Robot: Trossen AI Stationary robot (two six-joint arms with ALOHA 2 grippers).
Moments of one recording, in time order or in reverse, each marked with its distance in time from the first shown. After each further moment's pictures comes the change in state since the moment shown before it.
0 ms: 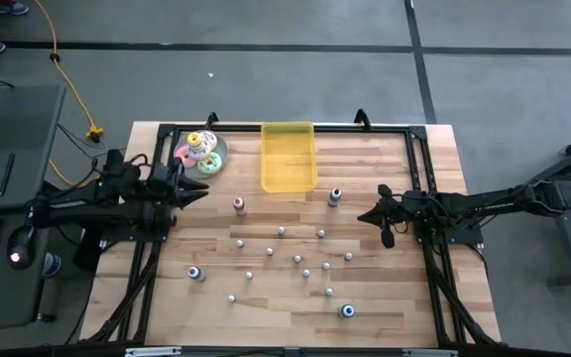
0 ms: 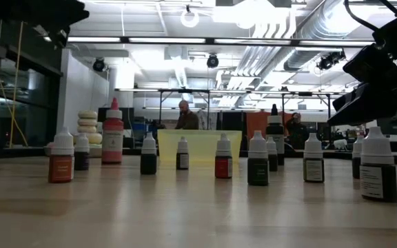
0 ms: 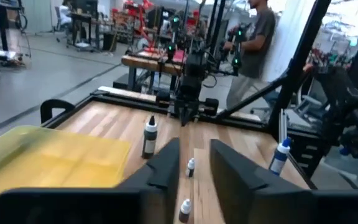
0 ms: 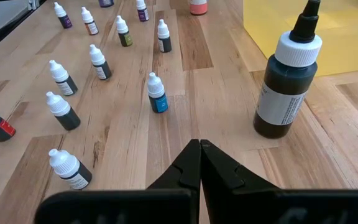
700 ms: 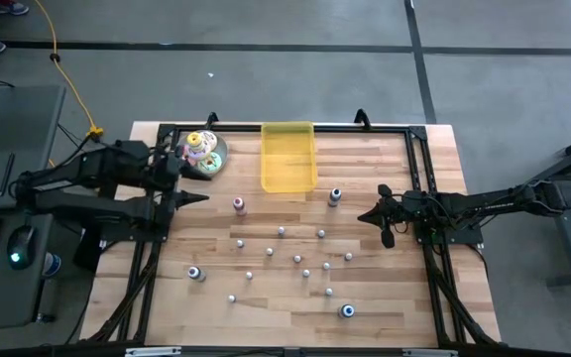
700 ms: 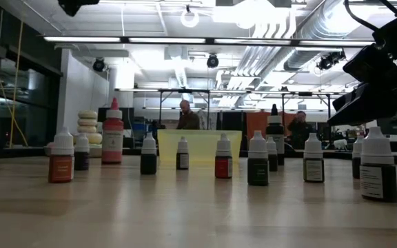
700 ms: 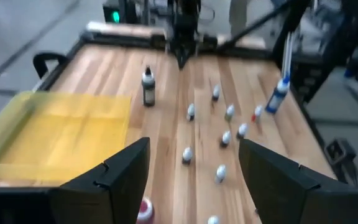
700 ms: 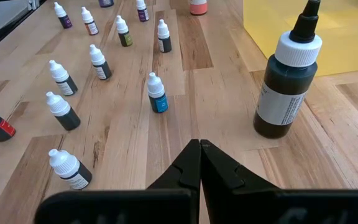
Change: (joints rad) left arm 0.000 0.452 0.536 -0.496 0.051 0.127; right arm 0.000 0.000 0.000 0.000 0.000 0.000
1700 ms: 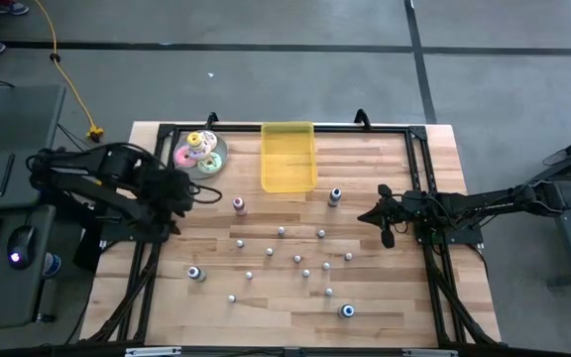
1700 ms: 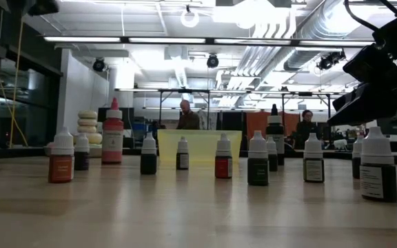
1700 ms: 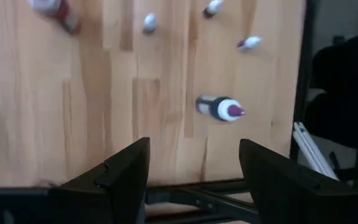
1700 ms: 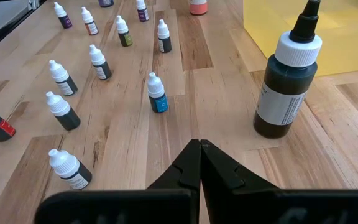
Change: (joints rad) left arm -0.269 0.358 0.303 -0.761 0.112 -0.253; right arm 0.000 0.000 0.000 0.000 0.000 0.000
